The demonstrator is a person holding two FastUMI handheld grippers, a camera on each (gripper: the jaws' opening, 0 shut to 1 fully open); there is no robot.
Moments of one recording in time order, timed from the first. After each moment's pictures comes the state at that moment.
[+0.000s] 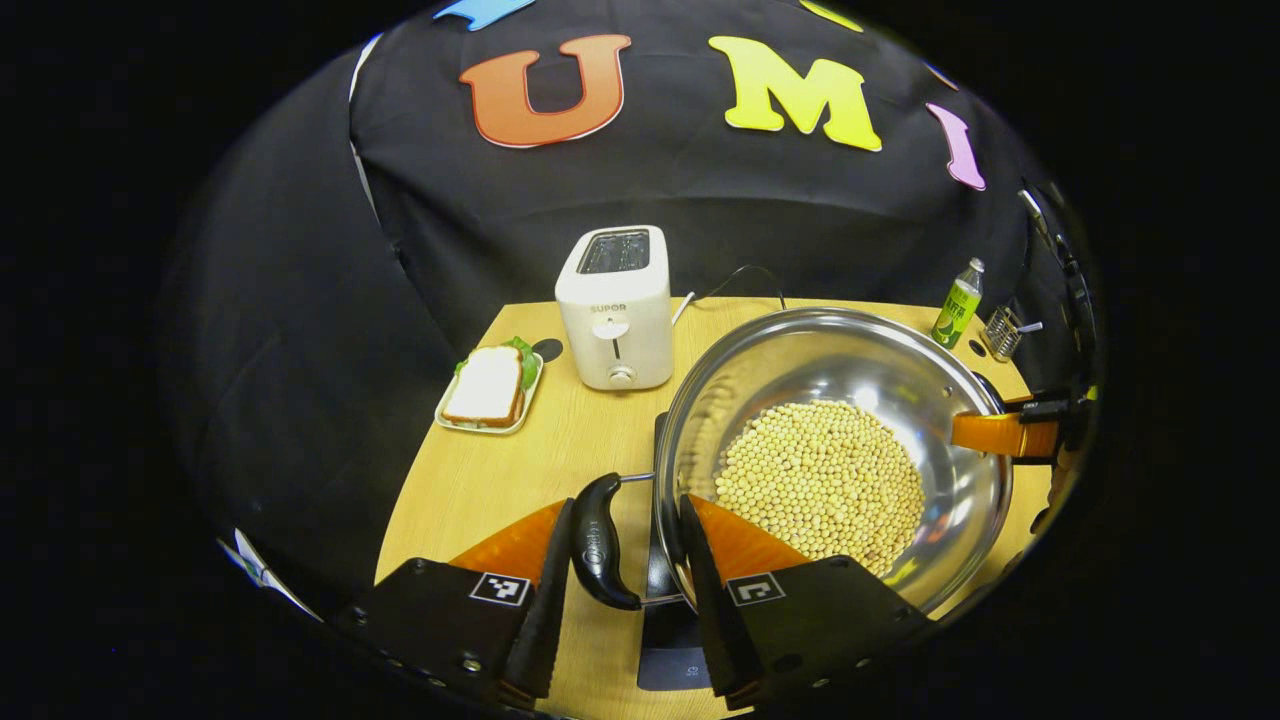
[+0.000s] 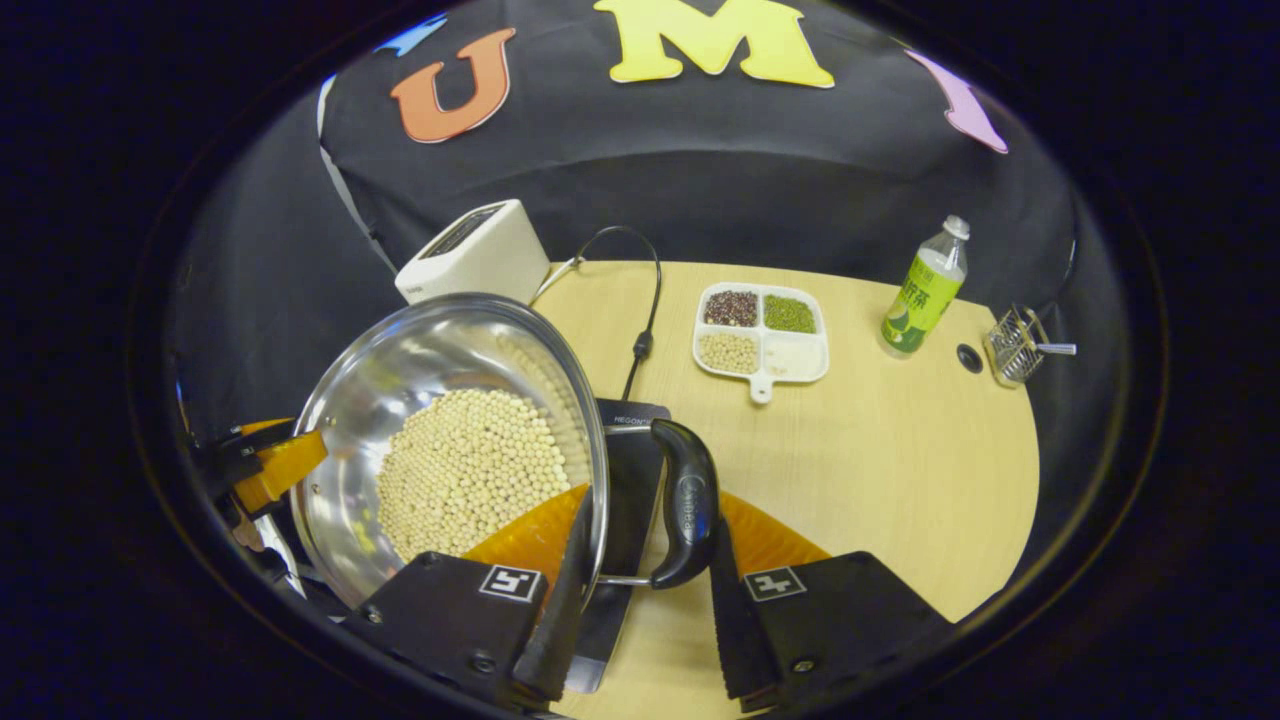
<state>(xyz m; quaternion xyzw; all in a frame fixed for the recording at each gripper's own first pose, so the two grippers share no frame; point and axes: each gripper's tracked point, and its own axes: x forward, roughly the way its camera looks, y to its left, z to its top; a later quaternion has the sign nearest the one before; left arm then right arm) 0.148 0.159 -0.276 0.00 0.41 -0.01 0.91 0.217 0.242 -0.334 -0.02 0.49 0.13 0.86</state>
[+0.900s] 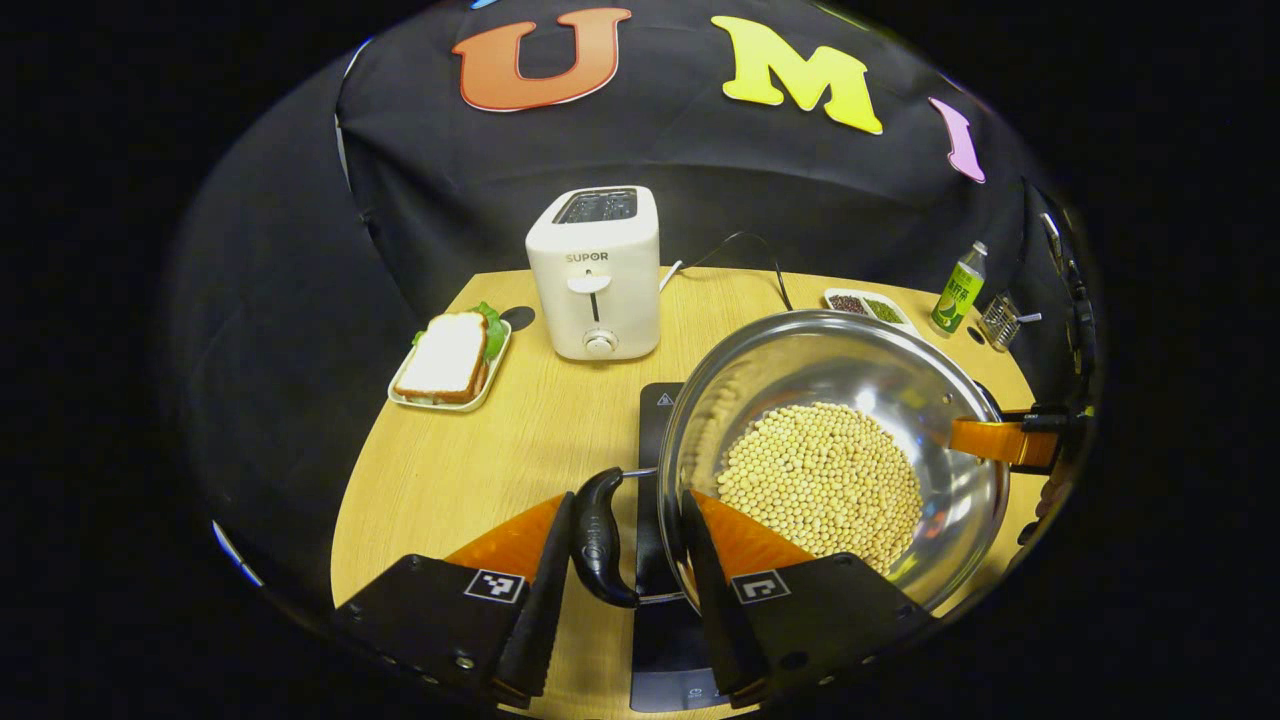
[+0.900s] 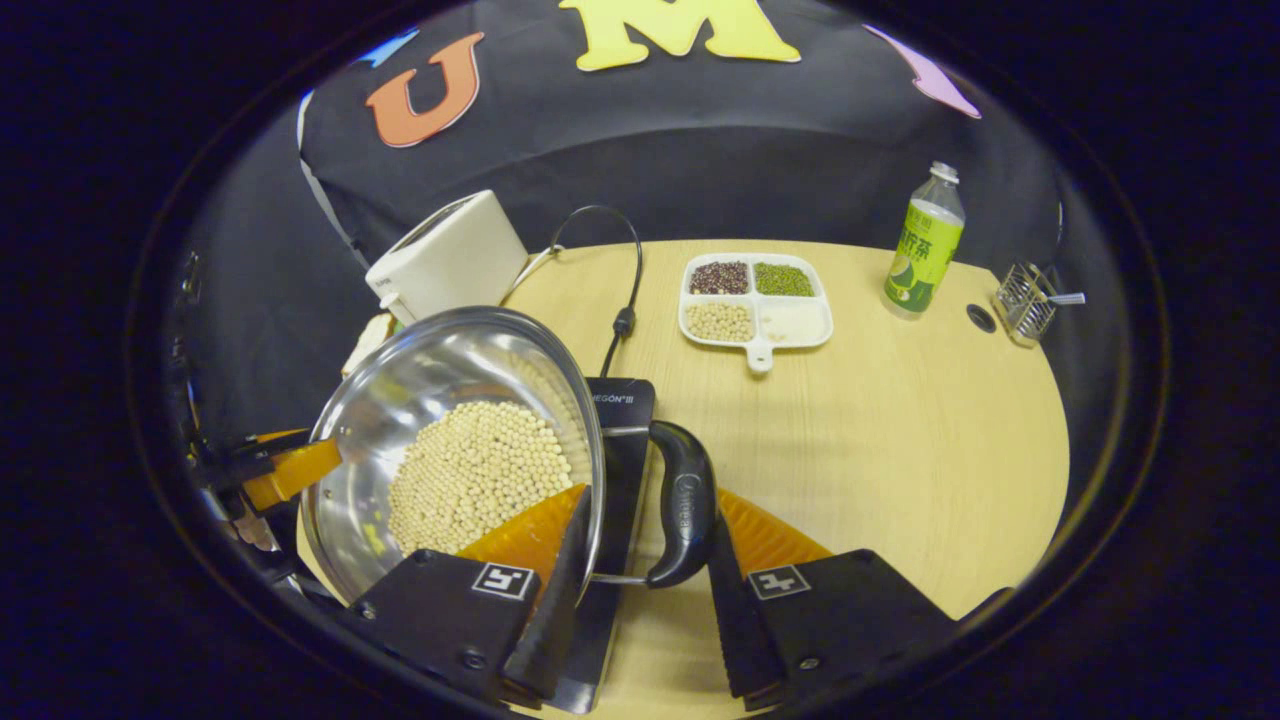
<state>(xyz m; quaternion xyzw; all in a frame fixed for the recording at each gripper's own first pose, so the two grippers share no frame) 0.155 0.151 -0.323 -0.02 0.43 -0.04 0.90 0.217 0.231 -0.381 0.02 0.48 0.13 0.87</state>
